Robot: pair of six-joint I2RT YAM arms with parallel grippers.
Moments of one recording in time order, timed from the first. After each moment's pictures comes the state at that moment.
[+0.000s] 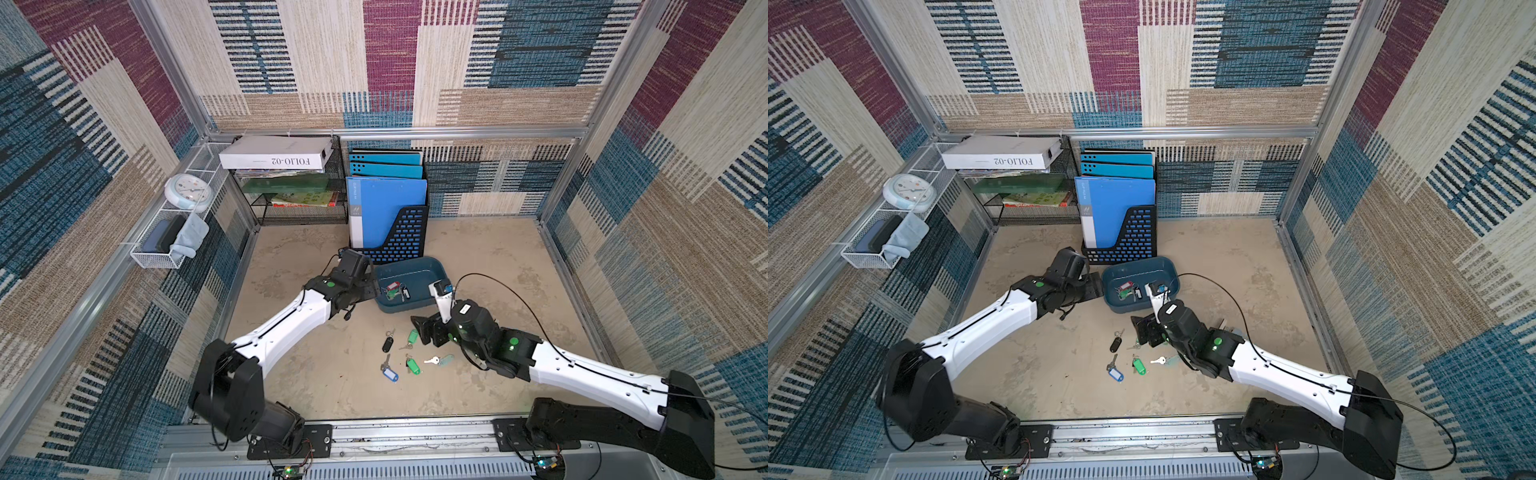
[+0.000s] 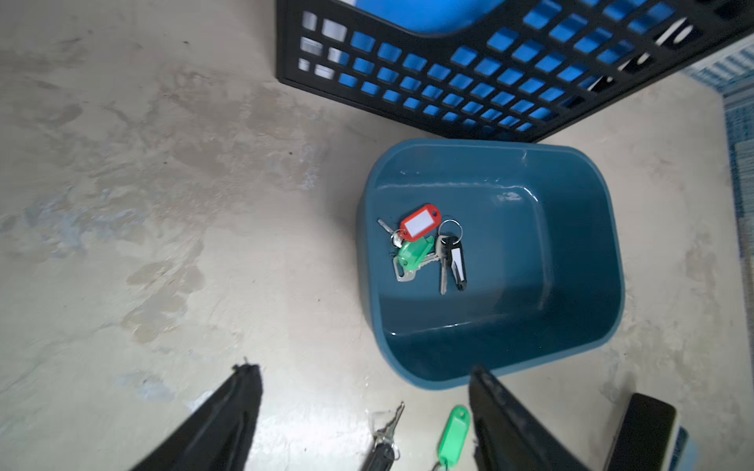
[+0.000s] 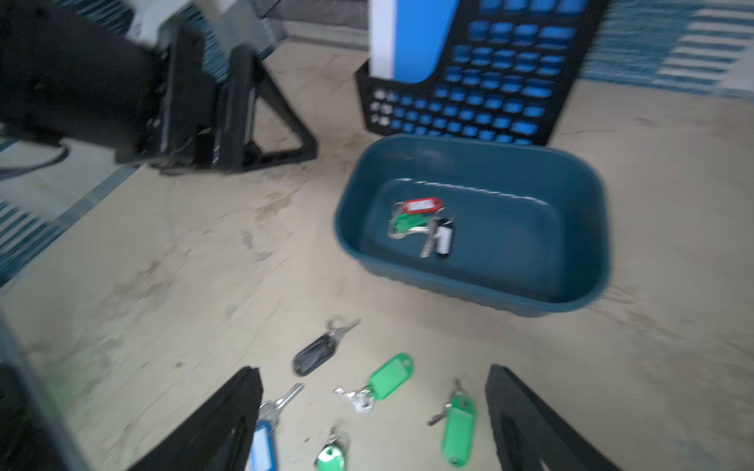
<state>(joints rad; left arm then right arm) -0.54 1.56 1.20 -0.57 -0.12 -0.68 0.95 1.10 0.72 -0.14 0.34 0.35</state>
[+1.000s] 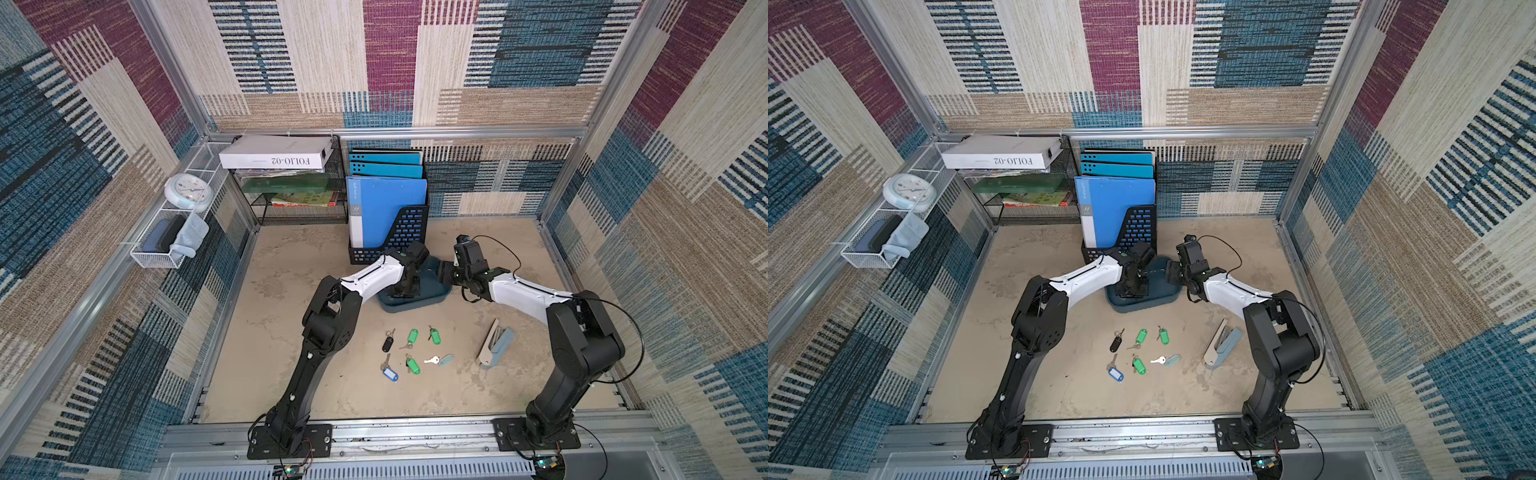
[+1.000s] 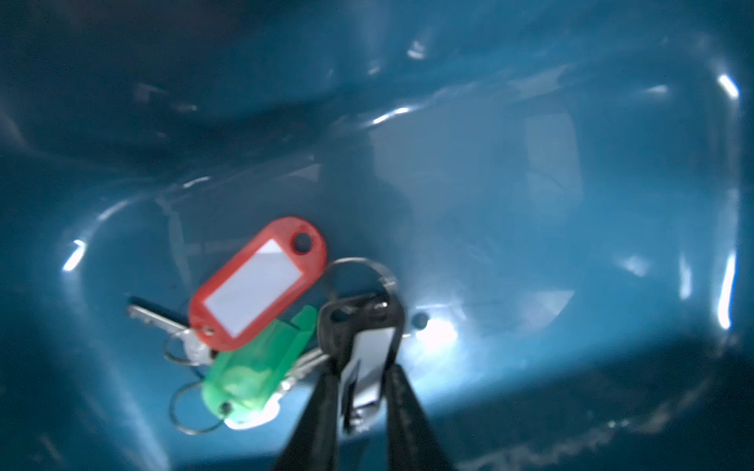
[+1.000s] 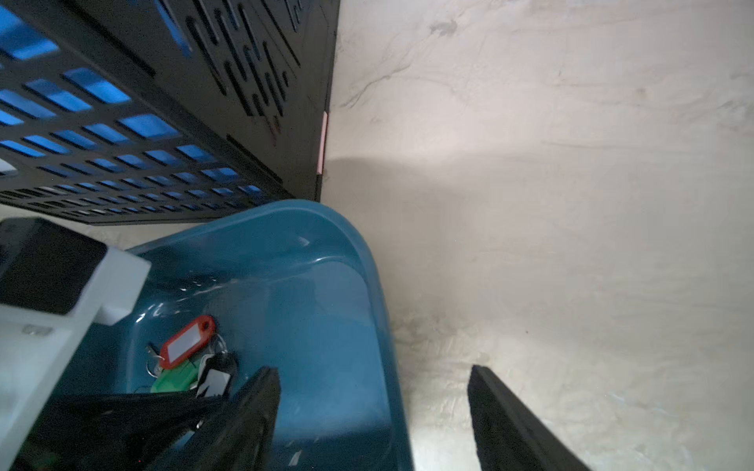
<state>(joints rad) -0.65 2.32 1.92 -0.91 -0.06 -0.60 0.43 1.77 1.13 -0.13 0.07 0.42</state>
